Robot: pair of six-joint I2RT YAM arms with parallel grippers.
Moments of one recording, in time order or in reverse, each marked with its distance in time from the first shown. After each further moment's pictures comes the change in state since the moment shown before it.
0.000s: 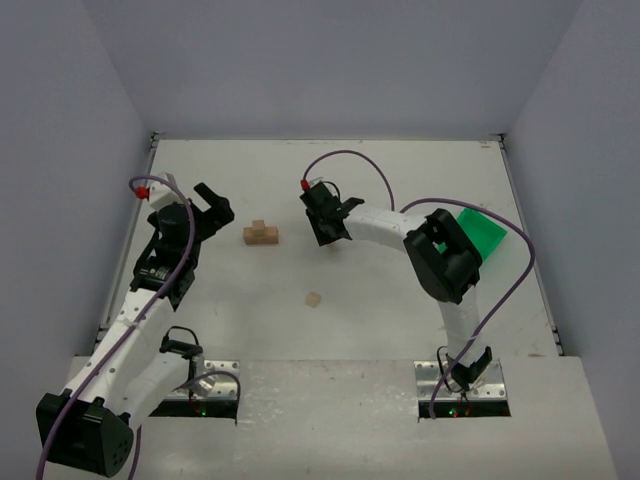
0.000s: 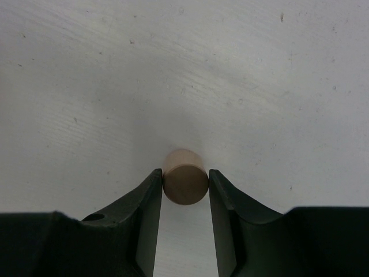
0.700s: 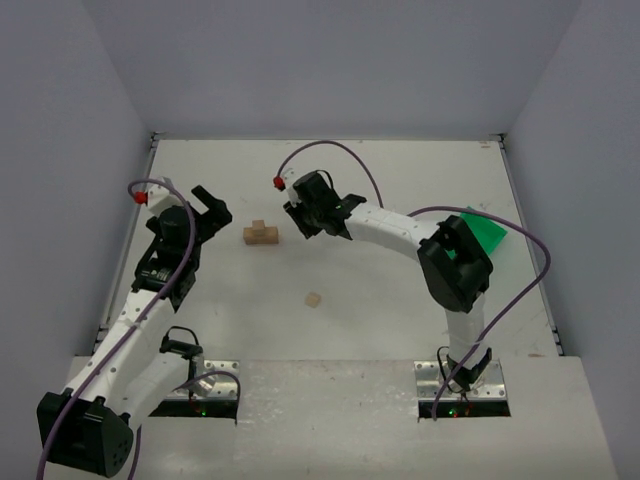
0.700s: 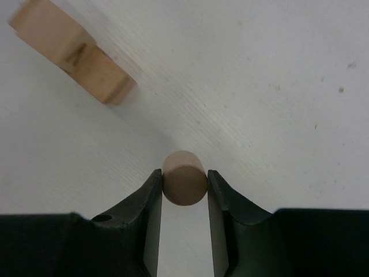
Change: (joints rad) left arm 0.000 -0.003 -0.022 0.001 -0.048 -0.026; right arm 0.045 -0.094 0.010 0.114 -0.201 -0.288
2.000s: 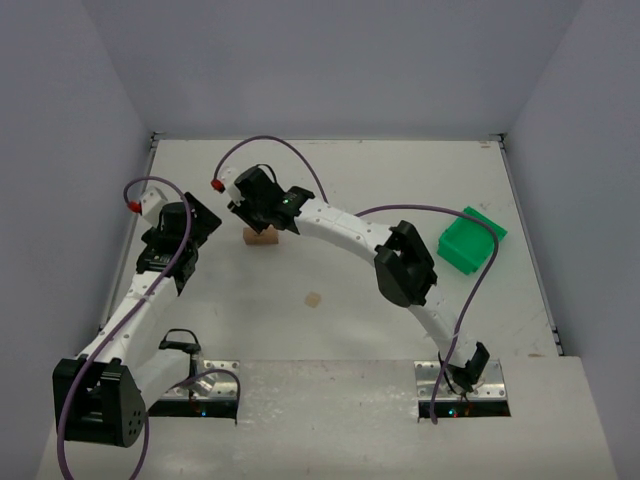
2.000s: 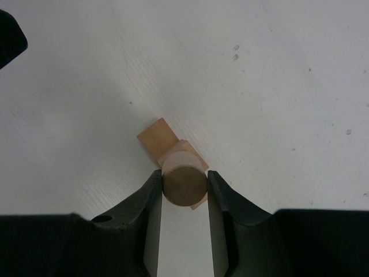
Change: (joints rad) left arm 0.119 0.161 -0.002 -0.087 -0.039 -0.126; right arm 0.156 0.350 0.641 -0.215 0.015 -0.120
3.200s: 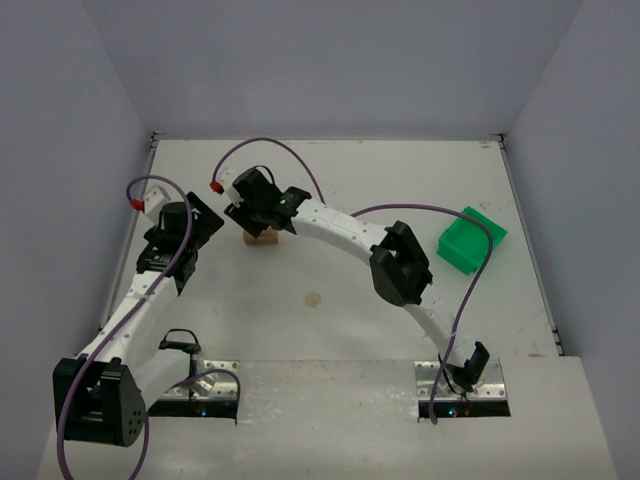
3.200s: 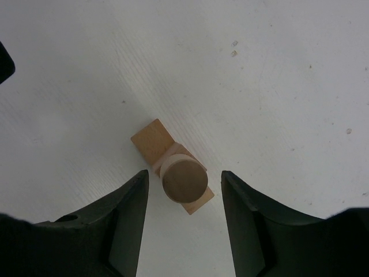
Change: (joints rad) left arm 0.000 0.002 0.000 0.008 0.047 0.023; right arm 0.000 0.042 0.046 -0.026 0.019 -0.011
